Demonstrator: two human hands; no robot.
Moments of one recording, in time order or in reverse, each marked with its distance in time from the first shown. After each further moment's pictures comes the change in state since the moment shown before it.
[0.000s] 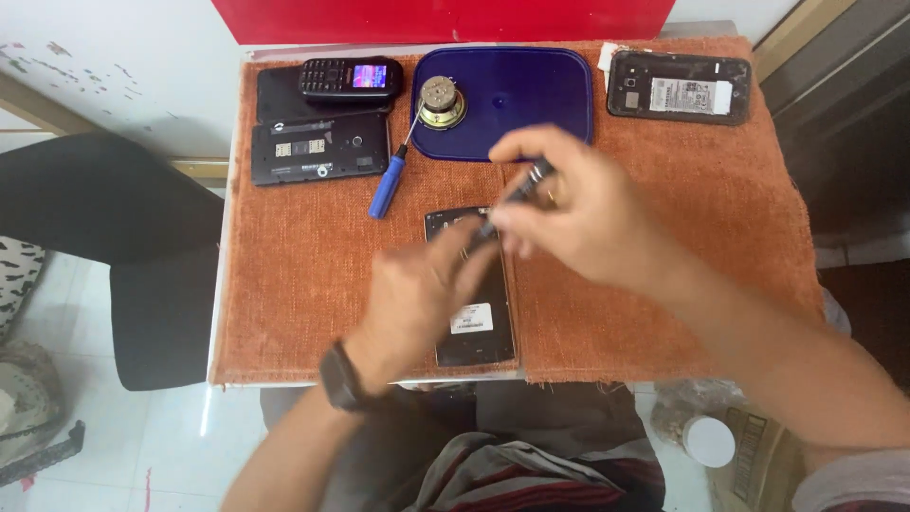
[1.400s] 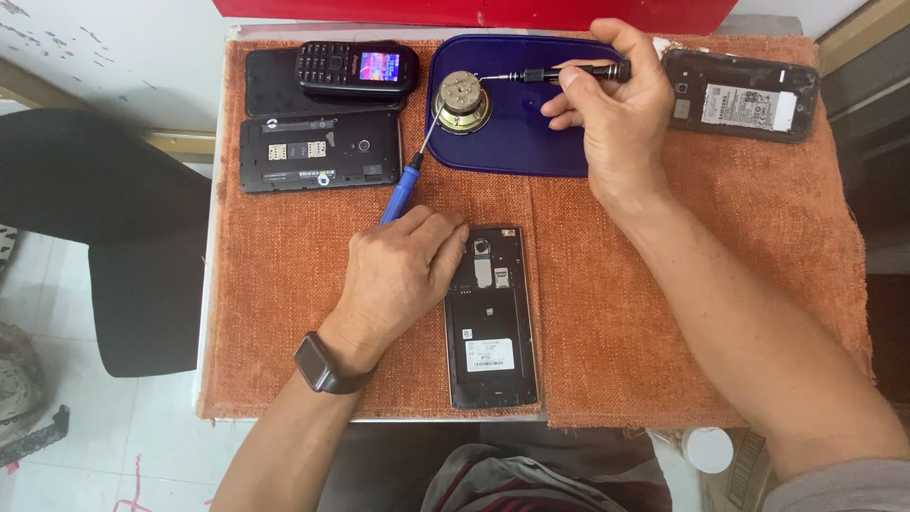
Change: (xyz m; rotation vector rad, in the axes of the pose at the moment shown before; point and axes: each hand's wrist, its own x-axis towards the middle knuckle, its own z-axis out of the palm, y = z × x) left_hand 0.022 -0.059 0.006 -0.083 -0.026 0.029; right_hand 0.122 0.112 0.000 0.422 0.591 -0.081
